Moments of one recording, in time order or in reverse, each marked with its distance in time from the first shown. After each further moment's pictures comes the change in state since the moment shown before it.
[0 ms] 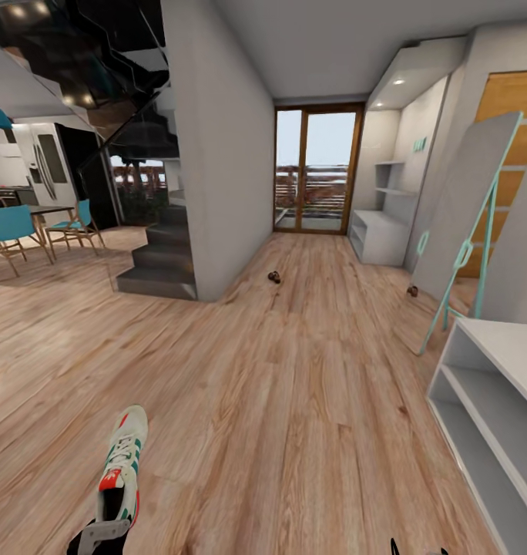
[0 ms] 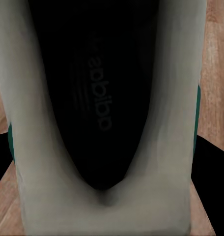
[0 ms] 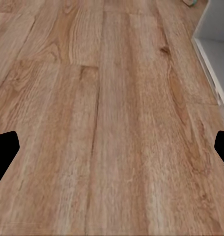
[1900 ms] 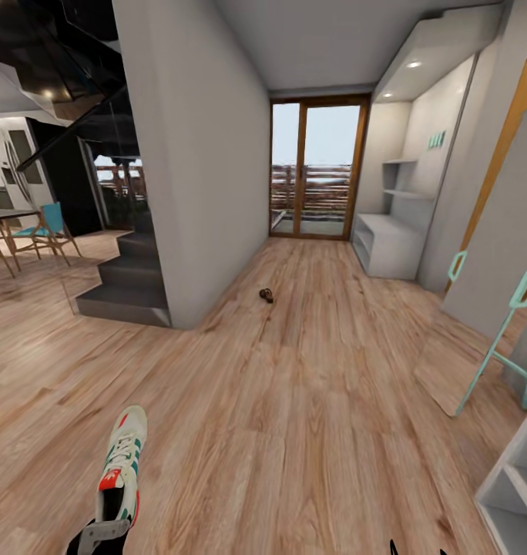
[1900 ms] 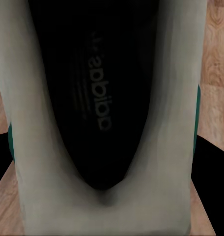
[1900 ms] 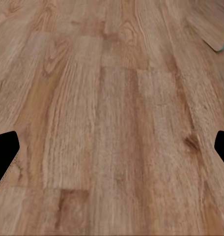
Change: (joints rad) left arm 0.000 0.000 0.001 0.000 0.001 0.000 0.000; right arm 0.000 -0.002 0.004 0.007 0.002 -0.002 0.005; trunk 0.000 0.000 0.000
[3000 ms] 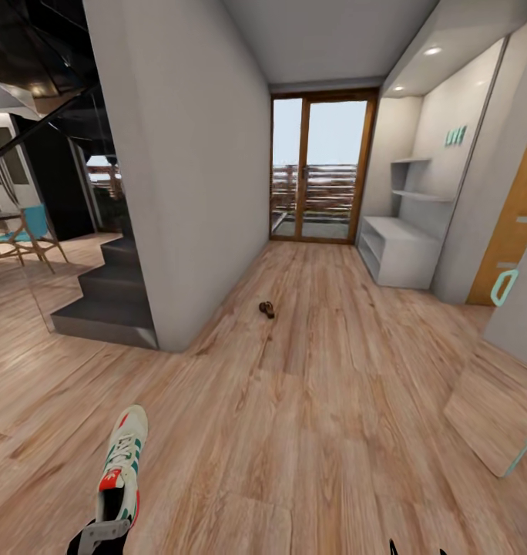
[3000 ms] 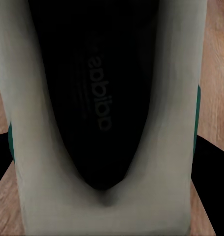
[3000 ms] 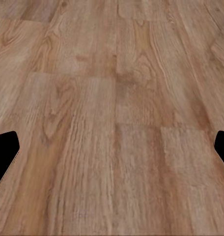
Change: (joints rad) left arm 0.000 -0.001 0.000 0.000 0.000 0.000 0.000; right arm 0.000 0.000 0.001 0.000 0.001 0.000 0.000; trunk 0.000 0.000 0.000
